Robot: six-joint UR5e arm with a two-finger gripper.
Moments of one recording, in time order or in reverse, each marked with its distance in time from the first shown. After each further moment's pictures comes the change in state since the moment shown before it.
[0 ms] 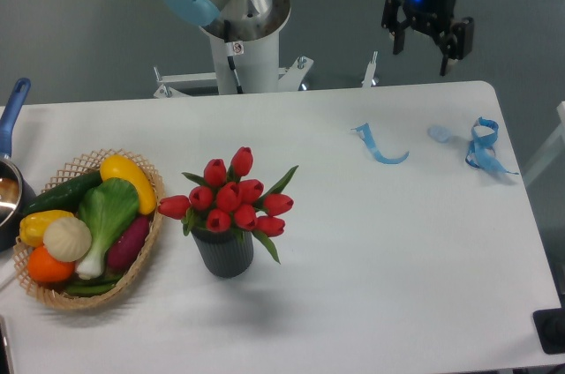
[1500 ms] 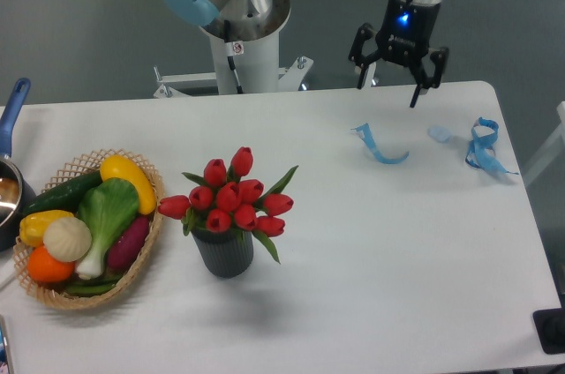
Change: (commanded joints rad) arm -0.006 -0.066 -0.069 0.002 -0.443 -0.298
